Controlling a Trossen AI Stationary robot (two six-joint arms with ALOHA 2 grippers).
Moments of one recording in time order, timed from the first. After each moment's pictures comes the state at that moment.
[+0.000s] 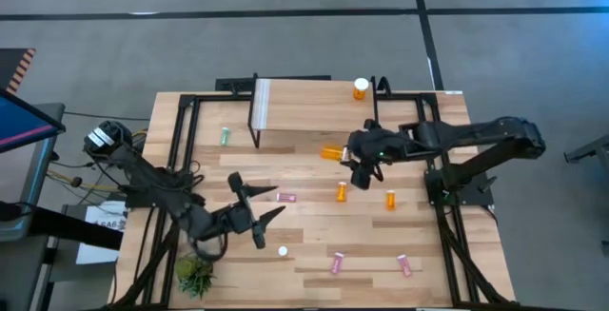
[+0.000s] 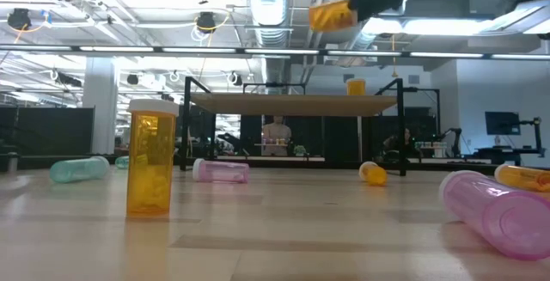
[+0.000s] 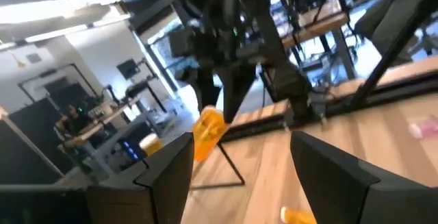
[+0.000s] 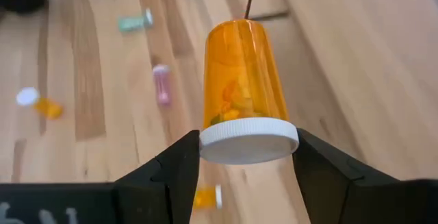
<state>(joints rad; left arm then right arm) -0.66 1.38 0.81 0.63 -1.06 0.51 0.07 1.29 1.24 -0.74 0.26 0.25</state>
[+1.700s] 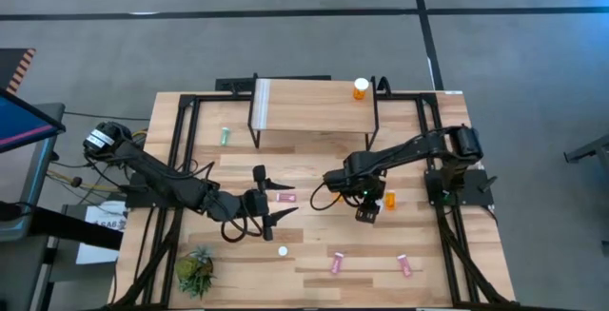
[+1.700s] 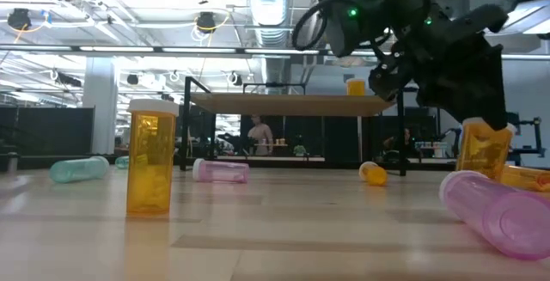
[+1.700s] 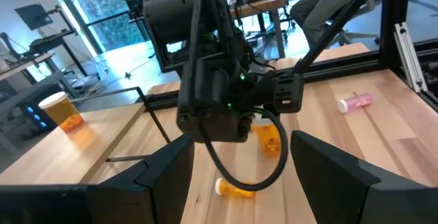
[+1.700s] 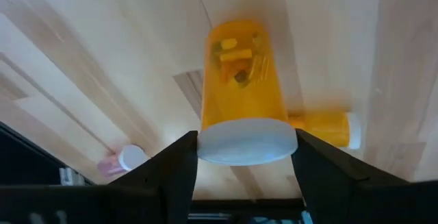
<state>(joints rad) -0.47 1.38 0.81 0.35 -0.66 0.14 0.08 1.84 1.27 -1.31 -0.29 0.35</state>
